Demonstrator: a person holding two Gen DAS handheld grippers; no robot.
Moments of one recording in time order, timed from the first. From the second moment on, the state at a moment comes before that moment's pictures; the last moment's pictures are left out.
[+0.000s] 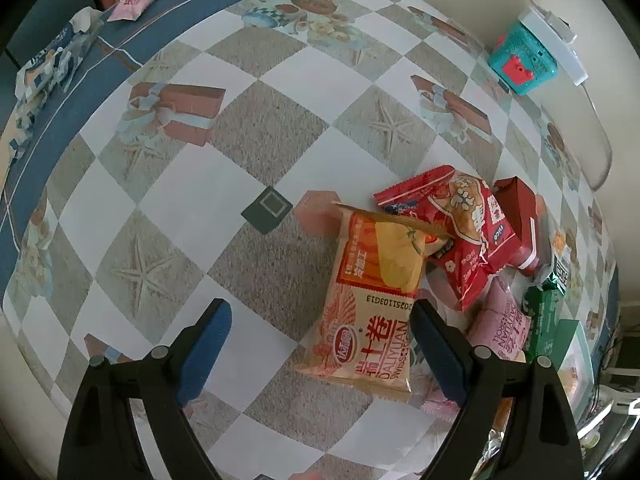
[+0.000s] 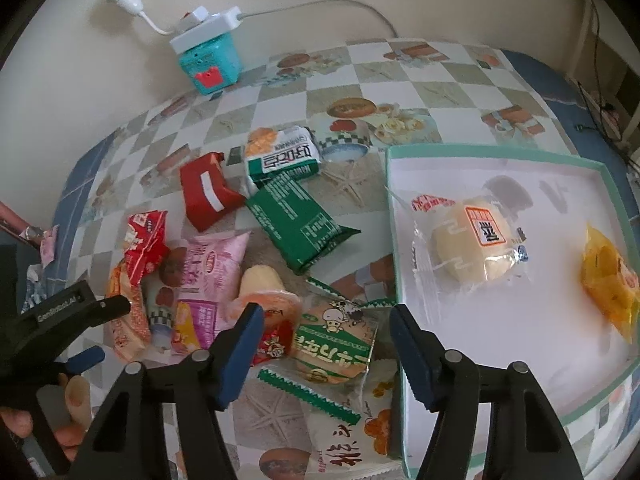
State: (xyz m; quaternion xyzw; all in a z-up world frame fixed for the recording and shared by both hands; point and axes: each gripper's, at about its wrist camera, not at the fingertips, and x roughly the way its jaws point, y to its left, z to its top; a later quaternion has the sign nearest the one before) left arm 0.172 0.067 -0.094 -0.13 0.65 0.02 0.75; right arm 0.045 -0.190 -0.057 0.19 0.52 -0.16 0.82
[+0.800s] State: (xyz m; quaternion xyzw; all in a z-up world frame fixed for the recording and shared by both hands) left arm 0.169 0.031 -0.098 -0.08 0.65 0.02 0.76; right arm 0.048 -0.183 -0.083 0.19 0.55 -0.15 0.80
